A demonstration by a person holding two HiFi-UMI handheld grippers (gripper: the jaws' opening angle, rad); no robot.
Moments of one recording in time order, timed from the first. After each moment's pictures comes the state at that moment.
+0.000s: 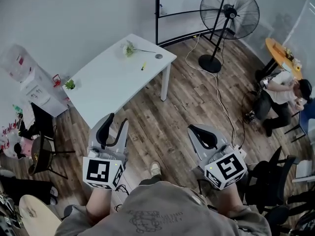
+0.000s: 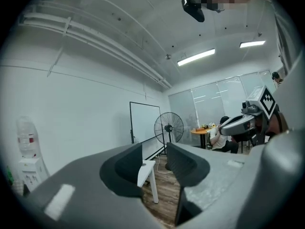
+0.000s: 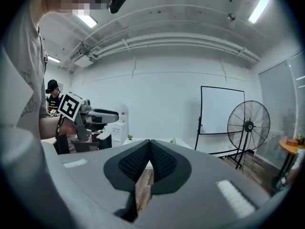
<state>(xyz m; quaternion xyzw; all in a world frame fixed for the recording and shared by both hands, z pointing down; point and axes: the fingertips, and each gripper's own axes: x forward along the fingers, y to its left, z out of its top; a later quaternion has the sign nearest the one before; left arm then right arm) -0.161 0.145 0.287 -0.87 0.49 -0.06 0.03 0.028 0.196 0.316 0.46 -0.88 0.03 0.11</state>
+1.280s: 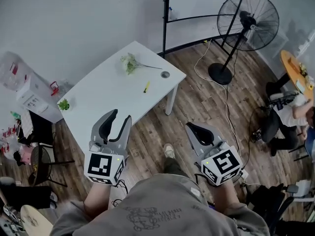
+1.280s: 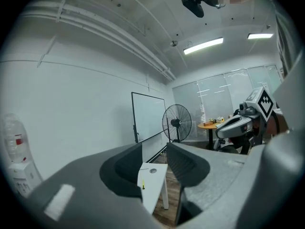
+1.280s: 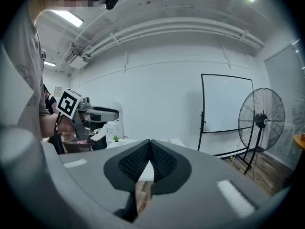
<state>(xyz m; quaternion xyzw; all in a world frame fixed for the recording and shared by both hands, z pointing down) -0.128 -0.103 0.310 -0.86 0.50 -0.10 0.02 0.053 -0.065 0.347 0.44 -0.89 0.05 0.11</state>
